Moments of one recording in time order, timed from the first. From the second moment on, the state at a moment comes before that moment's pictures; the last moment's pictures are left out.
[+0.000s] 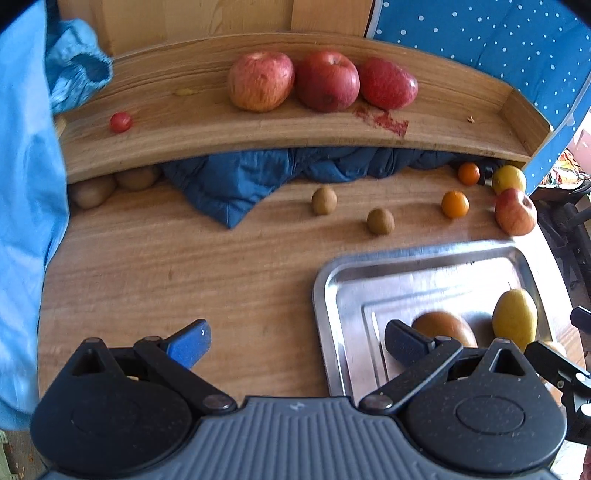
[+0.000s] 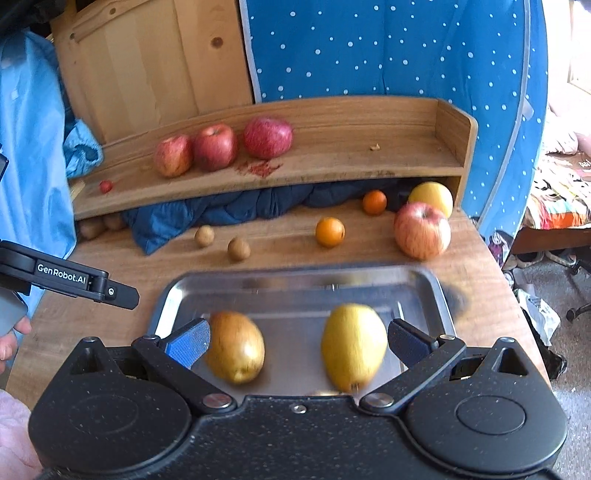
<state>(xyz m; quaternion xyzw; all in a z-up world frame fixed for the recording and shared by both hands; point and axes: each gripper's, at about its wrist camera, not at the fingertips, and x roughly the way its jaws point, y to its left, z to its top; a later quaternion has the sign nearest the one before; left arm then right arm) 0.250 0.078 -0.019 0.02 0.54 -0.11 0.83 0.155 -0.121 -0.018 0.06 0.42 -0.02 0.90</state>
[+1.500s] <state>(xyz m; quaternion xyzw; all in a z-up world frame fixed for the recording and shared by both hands) 0.369 0.069 -0.079 -0.06 0.53 -0.20 0.82 0.317 -0.050 -0.096 -0.08 0.48 0.05 0.87</state>
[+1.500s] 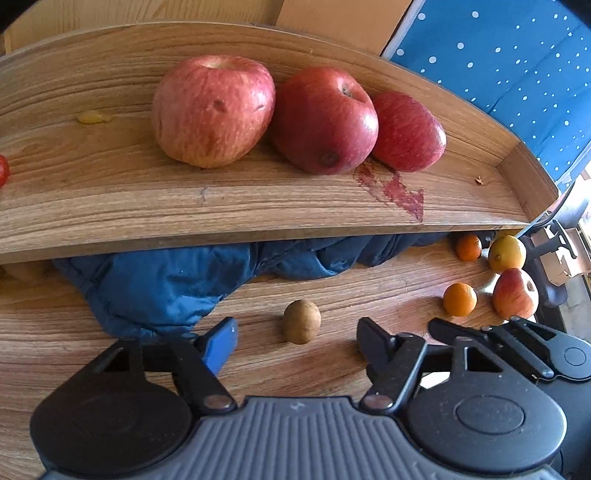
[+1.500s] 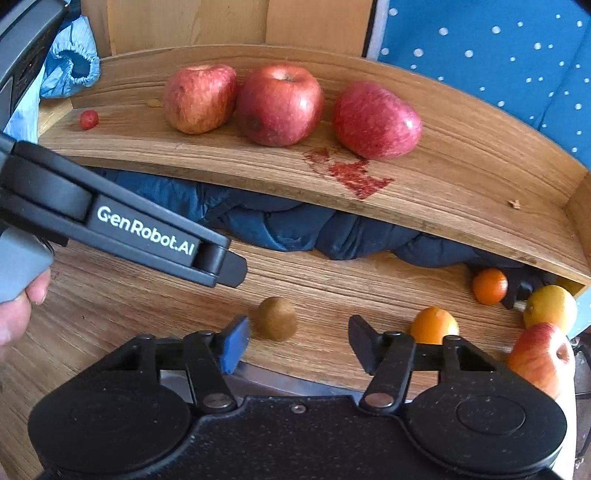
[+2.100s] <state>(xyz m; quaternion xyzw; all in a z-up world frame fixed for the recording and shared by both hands) 0.378 0.070 -0.091 -0.07 0.54 -0.21 0.81 0.332 -0.048 -0.107 -0.04 0.49 0.05 0.87</state>
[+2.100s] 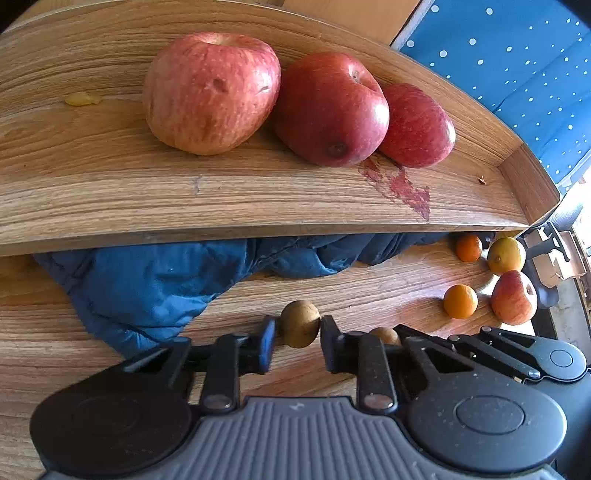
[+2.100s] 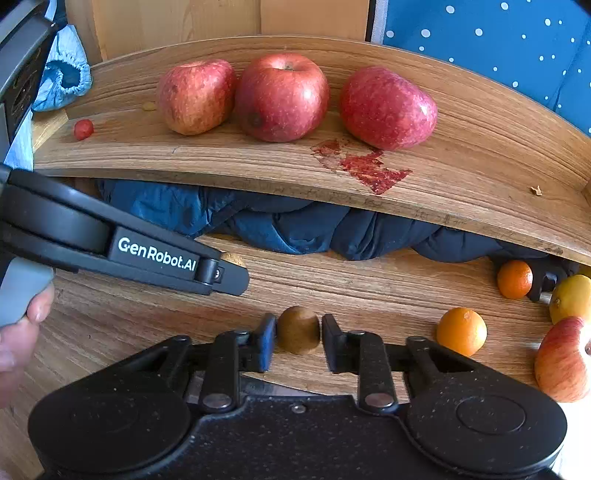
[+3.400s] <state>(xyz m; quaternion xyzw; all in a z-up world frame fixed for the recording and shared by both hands) 0.232 0.057 -0.048 -0.06 0.53 -0.22 0.82 0.154 -0.059 -0.034 -0.04 0.43 0.10 0.90</state>
